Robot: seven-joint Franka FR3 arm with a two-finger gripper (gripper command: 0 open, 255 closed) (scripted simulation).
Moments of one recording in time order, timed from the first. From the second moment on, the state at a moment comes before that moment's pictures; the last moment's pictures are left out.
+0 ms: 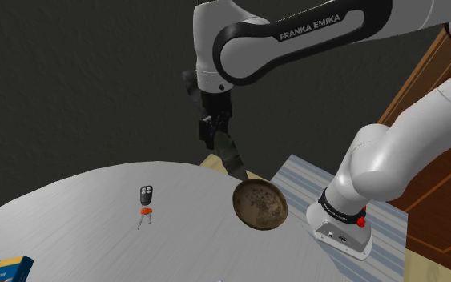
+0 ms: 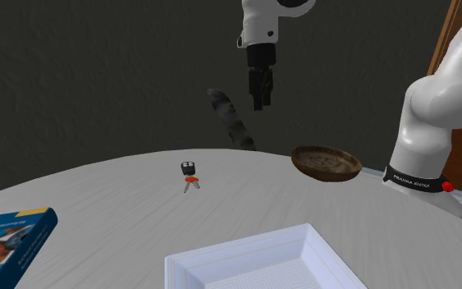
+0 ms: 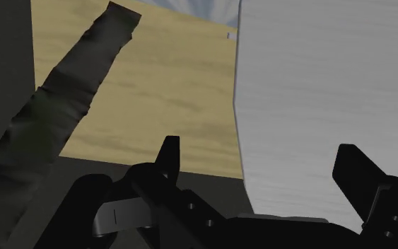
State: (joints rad) arm 0.16 -0.32 0.26 -2.32 0.14 1.91 0.12
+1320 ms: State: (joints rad) arm 0.33 0.33 0.43 -1.80 -0.15 2.07 0.46
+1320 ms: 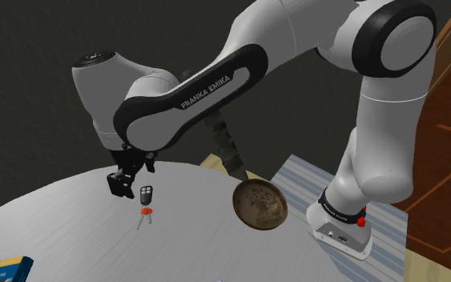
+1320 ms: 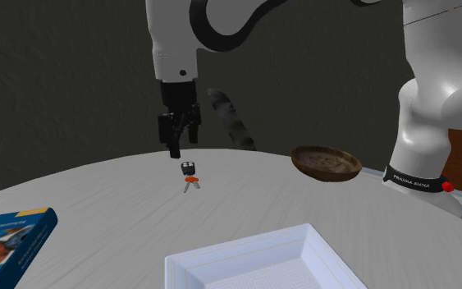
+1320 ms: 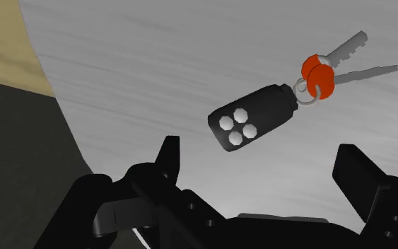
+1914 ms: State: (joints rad) arm 0.34 0.38 0.41 -1.83 -0.18 2.15 0.48
